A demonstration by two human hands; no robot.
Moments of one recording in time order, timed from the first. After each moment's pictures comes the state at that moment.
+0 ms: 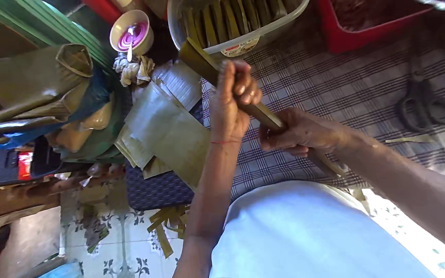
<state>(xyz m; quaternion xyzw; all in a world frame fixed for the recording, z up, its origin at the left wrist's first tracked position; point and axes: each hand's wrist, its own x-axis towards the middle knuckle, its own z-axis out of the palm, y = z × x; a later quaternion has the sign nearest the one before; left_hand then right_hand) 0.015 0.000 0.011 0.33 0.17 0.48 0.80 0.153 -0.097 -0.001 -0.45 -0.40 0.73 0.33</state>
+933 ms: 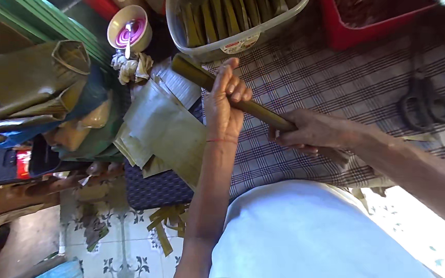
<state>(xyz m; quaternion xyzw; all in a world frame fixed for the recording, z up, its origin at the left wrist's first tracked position) 0.009 0.003 0.010 0.28 0.26 0.49 0.78 0.166 -0.102 -0.004 -0.52 -0.45 0.68 0.24</state>
